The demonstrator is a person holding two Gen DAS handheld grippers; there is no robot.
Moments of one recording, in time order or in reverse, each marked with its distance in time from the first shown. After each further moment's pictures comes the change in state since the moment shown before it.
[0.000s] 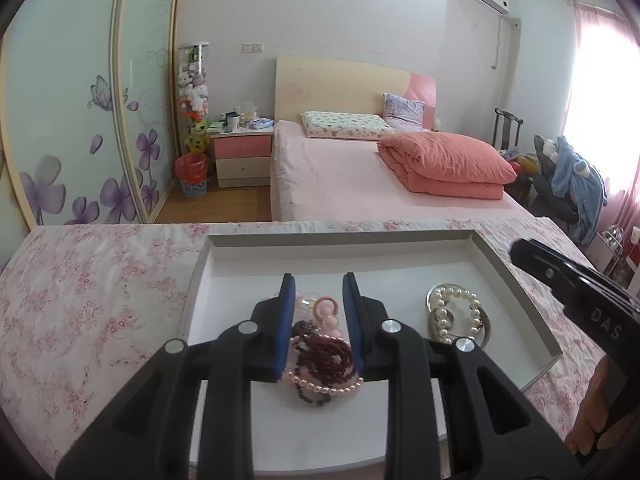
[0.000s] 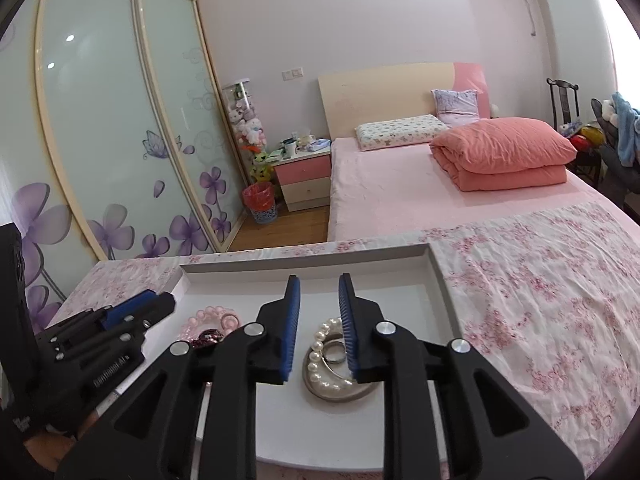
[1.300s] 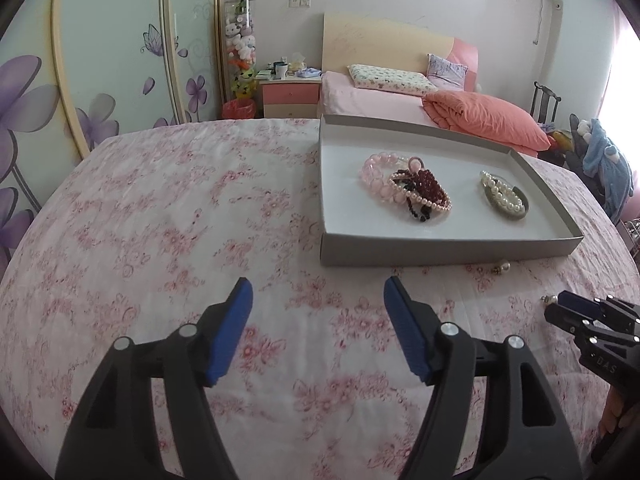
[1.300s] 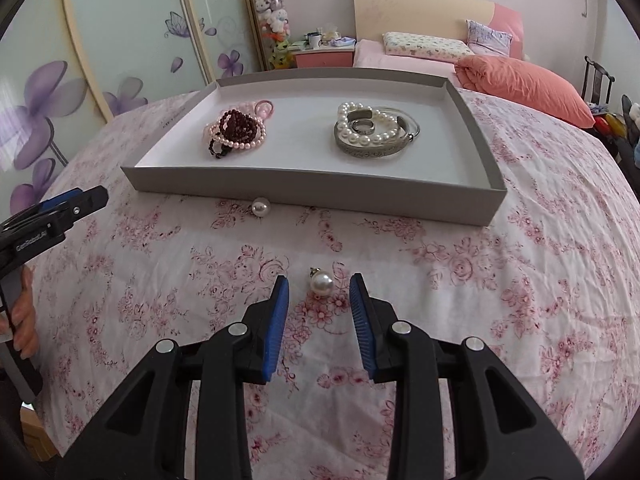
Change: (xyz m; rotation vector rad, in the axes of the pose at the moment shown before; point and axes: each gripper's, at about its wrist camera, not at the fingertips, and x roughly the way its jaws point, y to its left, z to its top) left arm -0.088 0.069 -0.100 -0.061 0.176 0.125; right arm -0.038 0.022 -0.112 -0.177 0.384 -0.009
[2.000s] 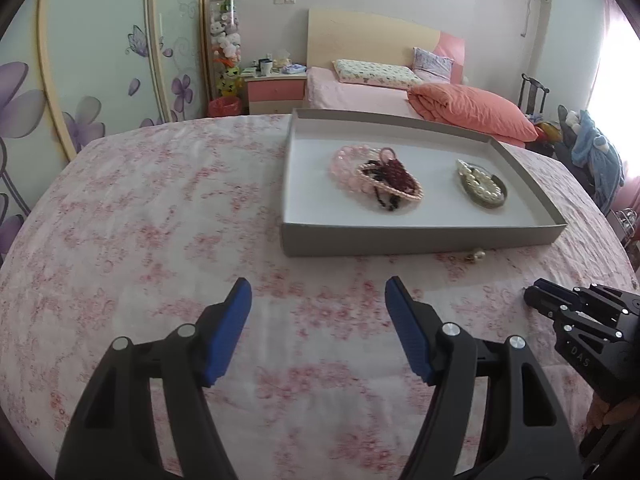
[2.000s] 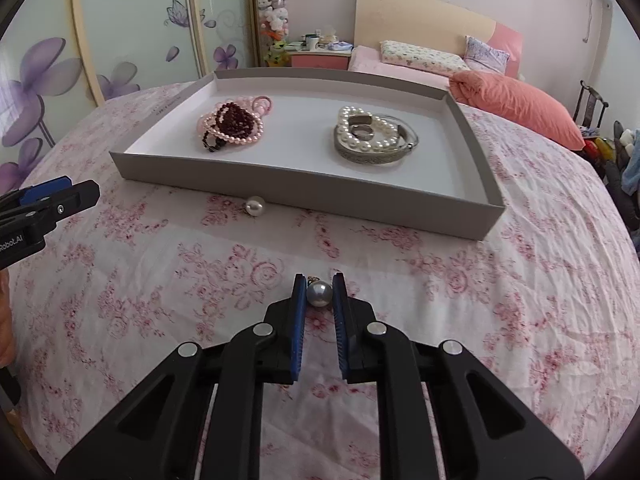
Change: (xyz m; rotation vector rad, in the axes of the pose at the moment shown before) left arm -0.003 -0.028 -0.001 0.028 0.020 -0.045; right arm 0.001 0.007 -0.001 -0.061 -0.013 -0.096
